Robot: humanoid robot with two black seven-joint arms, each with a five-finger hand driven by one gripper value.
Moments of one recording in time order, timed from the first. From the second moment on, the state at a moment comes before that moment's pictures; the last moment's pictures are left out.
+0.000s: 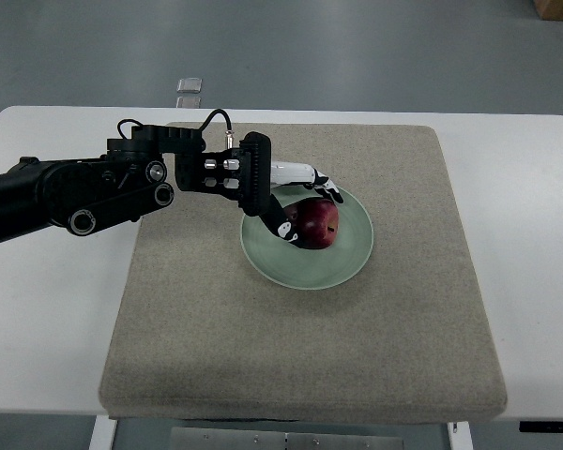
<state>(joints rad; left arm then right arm) -1.19 0.32 -0.06 -1.02 1.14 -0.25 -0.20 0.06 0.00 -0.13 0.12 -0.02 0.10 0.01</state>
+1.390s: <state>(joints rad) -1.19 0.36 -0.13 -0.77 1.11 -0.18 -0.21 0.06 0.00 -0.13 0.12 -0.02 0.10 0.01</state>
